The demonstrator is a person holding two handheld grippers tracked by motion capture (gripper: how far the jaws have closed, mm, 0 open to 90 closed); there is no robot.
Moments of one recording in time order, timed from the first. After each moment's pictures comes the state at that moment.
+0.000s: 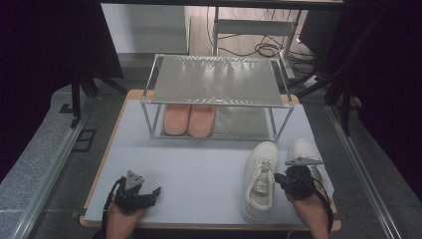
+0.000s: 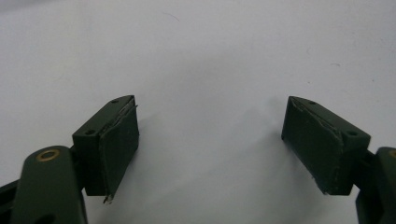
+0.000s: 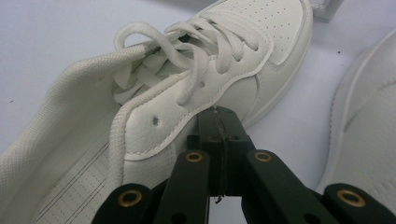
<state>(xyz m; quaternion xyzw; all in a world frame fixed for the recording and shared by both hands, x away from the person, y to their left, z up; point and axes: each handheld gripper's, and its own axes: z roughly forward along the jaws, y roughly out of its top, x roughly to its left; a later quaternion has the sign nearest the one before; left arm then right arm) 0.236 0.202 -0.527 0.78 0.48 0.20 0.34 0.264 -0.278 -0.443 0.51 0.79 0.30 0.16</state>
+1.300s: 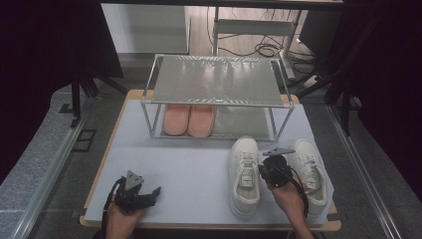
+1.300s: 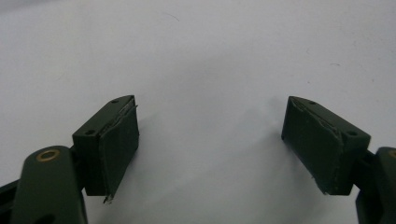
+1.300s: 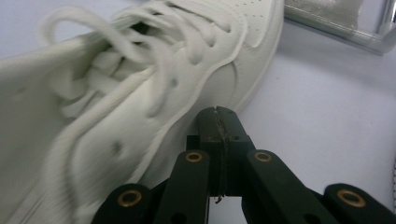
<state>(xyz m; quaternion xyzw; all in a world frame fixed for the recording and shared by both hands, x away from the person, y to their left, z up) 0.236 0.202 -0.527 0.78 0.48 0.20 0.34 0.304 -0.232 -0.463 0.50 0.80 0.28 0.17</state>
